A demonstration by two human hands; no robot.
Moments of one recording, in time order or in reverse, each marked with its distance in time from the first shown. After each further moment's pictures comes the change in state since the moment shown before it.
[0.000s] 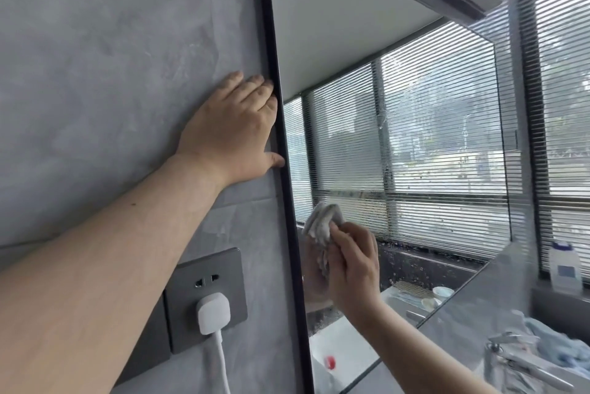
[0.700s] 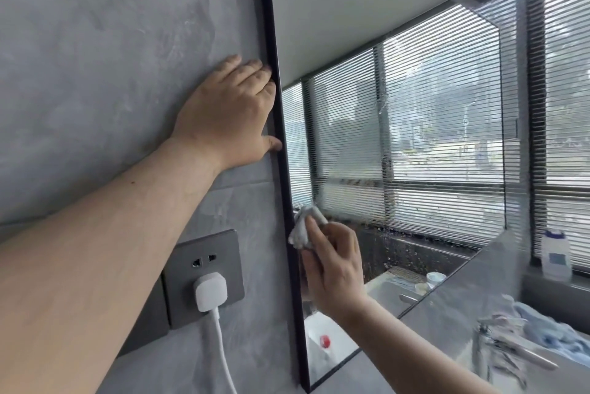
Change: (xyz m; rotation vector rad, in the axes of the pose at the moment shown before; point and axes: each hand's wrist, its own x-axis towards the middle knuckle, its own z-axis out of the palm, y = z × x) left_hand -0.002 0.003 -0.001 -0.018 0.034 0.019; right_hand -0.021 -0.012 0.000 -0.043 -0.100 -0.194
